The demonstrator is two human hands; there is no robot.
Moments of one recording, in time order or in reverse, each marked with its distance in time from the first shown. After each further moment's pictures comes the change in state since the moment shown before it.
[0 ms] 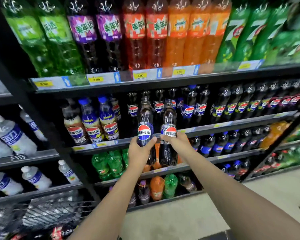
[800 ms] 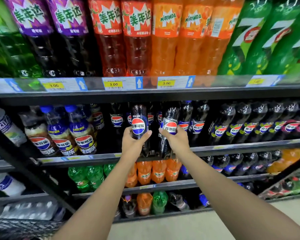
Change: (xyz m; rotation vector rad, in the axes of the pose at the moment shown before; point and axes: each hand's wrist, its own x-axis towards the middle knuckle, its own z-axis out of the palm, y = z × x) left_hand 0.095 0.021 0.089 -0.075 0.053 0.041; right_hand 0.130 -0.013 -0.051 -0.068 0.071 -0.099
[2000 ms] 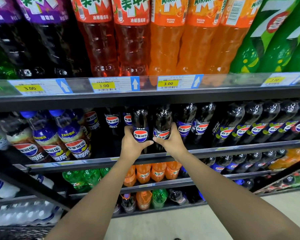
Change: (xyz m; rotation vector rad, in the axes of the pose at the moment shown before) left_hand 0.050 -0.032 0.011 0.289 -0.040 0.089; right_hand 0.041 0.025 0.013 -0.022 -0.166 -0.166
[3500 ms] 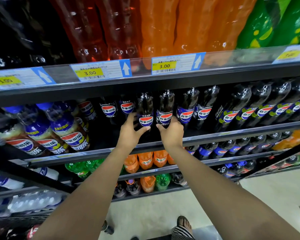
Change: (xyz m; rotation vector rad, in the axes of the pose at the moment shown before) left_hand 0.011 -0.008 -0.004 0.125 -0.161 0.063; right_hand 0.000 0.011 0.025 -0.454 0.366 0.085
